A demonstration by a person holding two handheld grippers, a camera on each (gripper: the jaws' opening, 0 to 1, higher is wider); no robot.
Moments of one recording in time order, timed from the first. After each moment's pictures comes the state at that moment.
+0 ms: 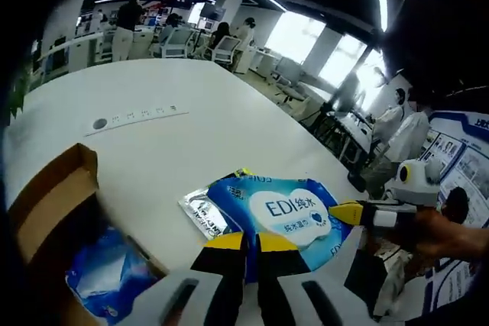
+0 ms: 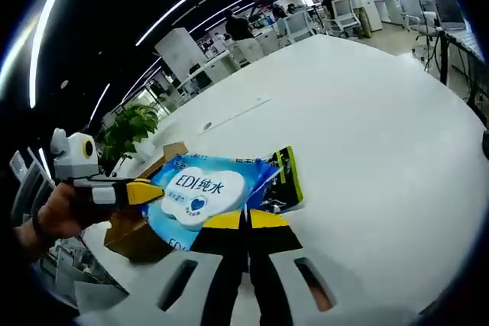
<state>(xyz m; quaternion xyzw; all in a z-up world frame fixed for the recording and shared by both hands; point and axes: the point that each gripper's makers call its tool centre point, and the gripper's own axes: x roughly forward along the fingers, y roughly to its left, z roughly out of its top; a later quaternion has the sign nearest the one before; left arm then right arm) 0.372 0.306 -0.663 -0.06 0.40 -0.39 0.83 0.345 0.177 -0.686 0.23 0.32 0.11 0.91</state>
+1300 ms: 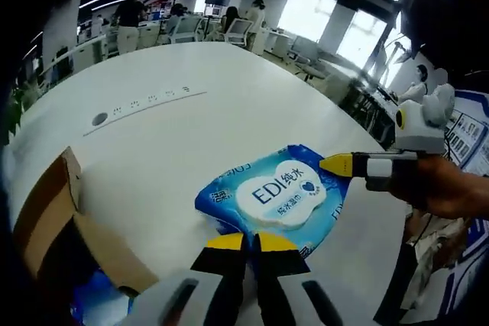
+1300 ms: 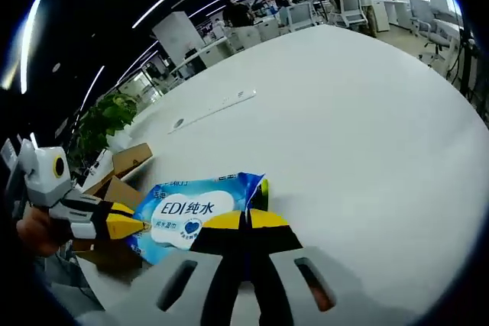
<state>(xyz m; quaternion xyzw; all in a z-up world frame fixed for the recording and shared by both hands) 0.416 0.294 -0.732 0.04 0.43 -0.35 0.83 0.428 0.159 -0.748 0.19 0.36 0.11 0.91</state>
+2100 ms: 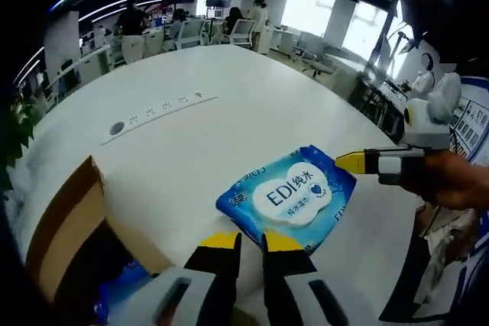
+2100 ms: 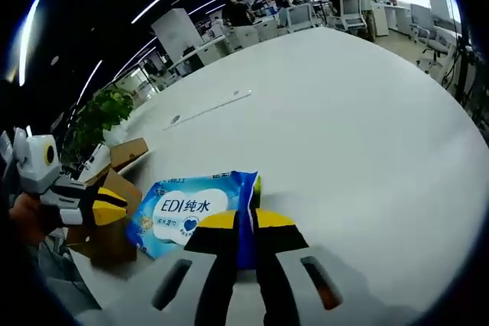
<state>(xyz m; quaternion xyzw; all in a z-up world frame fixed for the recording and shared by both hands) 0.414 0.319 -0.710 0.06 0.42 -0.33 0.84 0.420 0.147 -0.737 0.17 0.36 0.11 0.91</state>
